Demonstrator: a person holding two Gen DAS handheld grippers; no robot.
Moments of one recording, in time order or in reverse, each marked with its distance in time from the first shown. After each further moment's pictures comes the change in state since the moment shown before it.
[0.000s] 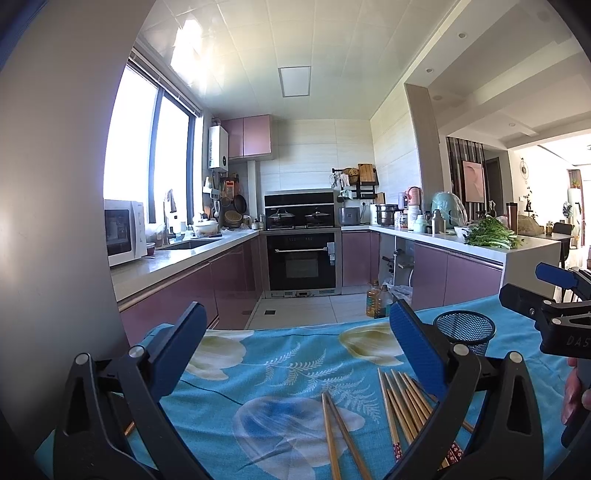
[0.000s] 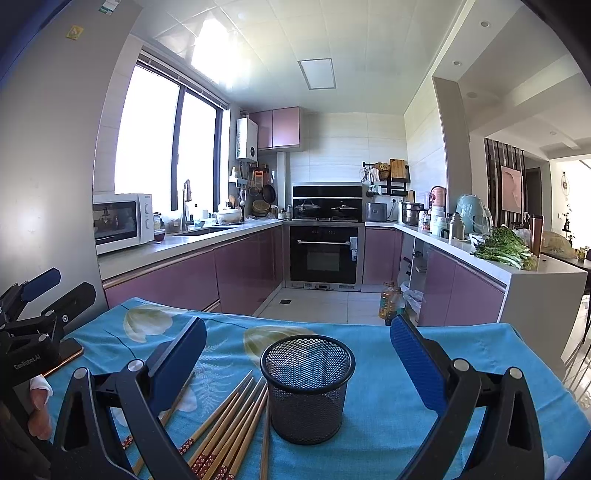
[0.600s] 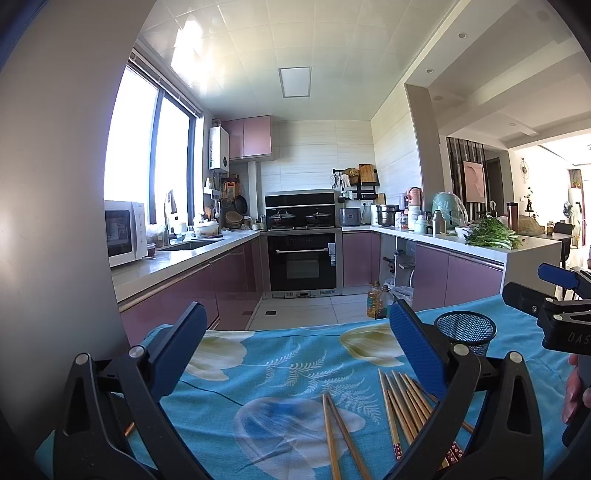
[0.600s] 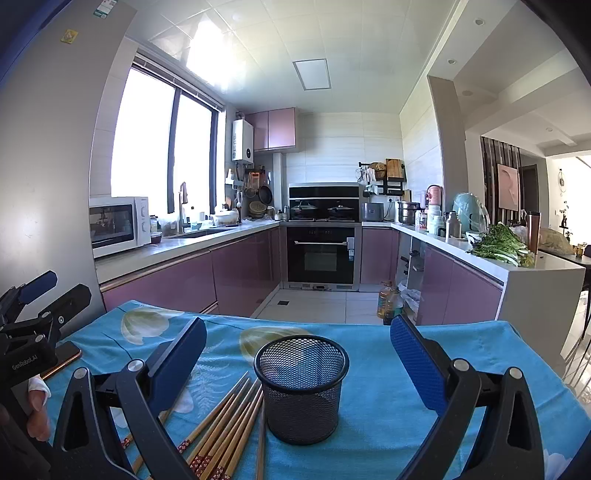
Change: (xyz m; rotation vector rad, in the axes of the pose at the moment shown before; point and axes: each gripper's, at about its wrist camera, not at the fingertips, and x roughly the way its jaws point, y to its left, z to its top) left arm -0.004 0.000 0.002 0.000 -0.001 0.002; right arm -0.001 -0.002 -0.004 0.013 -0.002 -0.010
